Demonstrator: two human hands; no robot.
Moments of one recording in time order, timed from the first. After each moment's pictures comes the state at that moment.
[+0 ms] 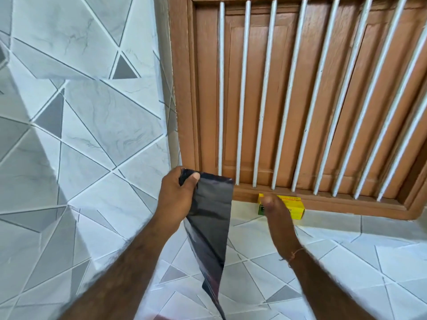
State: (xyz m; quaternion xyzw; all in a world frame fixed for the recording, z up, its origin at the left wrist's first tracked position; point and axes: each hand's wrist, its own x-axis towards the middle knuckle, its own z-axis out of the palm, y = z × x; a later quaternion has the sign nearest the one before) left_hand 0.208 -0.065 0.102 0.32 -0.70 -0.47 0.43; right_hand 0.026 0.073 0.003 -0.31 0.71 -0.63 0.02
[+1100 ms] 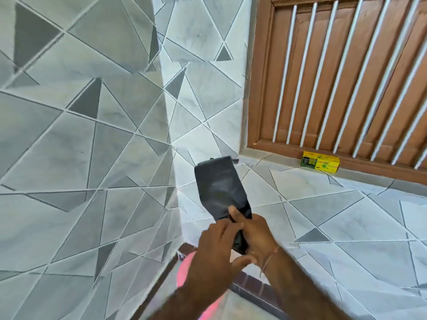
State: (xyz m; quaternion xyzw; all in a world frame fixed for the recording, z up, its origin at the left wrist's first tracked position) left_hand 0.477 0.218 -0.029 0.30 -0.88 -0.15 0.34; right_hand 0.349 0.220 -0.005 -0.23 0.55 -0.63 0.49
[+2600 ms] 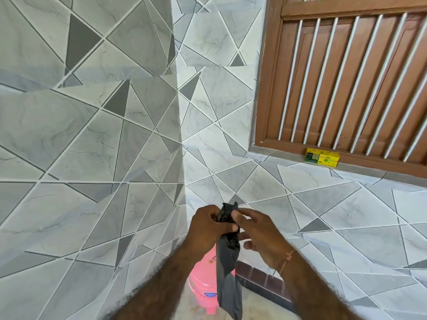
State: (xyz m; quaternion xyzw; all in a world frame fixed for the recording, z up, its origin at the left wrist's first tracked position) left_hand 0.565 0.185 0.003 0.40 -0.69 -0.50 0.33; right_hand 0.438 0.265 0.008 -0.34 0.65 -0.53 0.42
